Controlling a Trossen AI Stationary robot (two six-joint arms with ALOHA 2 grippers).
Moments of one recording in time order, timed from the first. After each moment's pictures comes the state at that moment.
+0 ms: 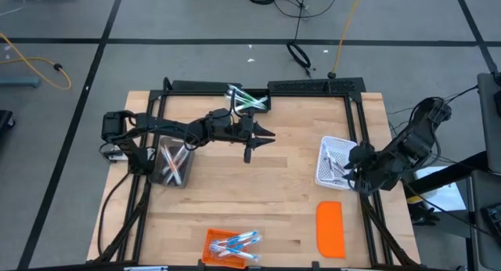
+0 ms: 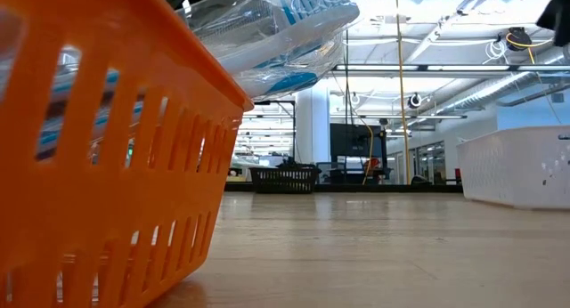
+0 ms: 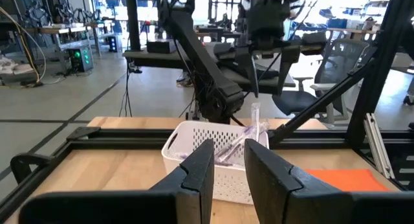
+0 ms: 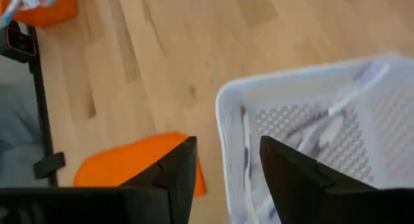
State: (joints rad) left arm 0.17 1.69 0.98 0.69 0.26 -0.01; right arm 0.80 0.76 0.95 -1.33 0.36 1.12
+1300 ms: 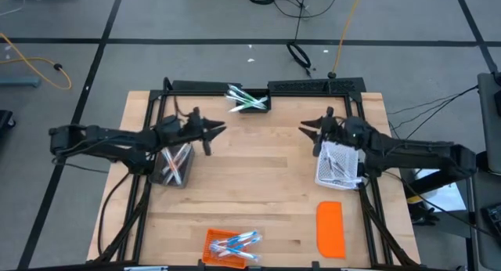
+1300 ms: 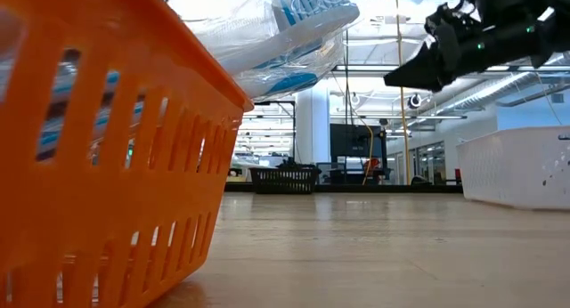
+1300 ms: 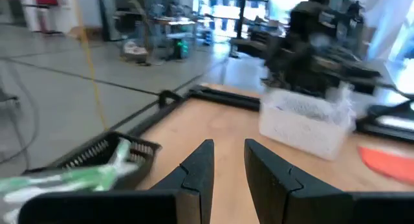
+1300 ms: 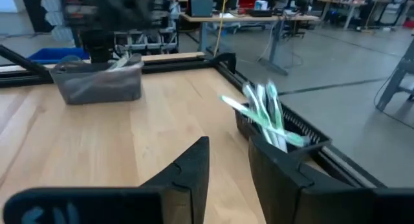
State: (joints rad) left arm 0.27 1.11 0.36 0.71 -0.04 -0.08; right arm -0.30 0.74 0.31 0.28 0.06 -0.04
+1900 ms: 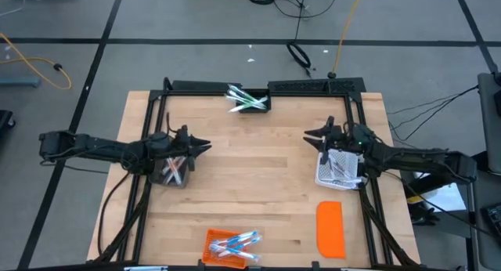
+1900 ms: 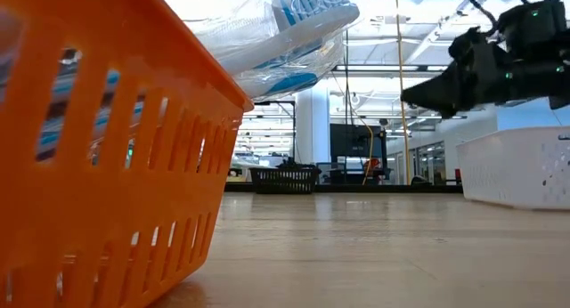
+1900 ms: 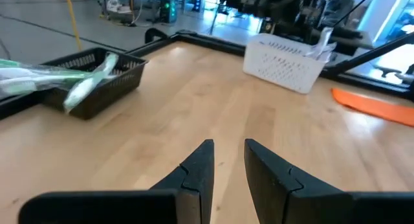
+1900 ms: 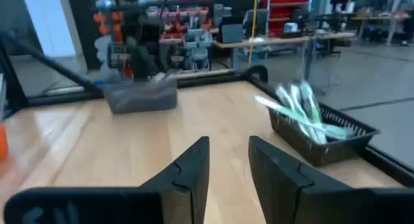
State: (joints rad) left arm 0.16 0.83 0.01 0.66 -0.08 -0.18; right arm -0.41 0.65 0.02 0.63 -0.19 0.05
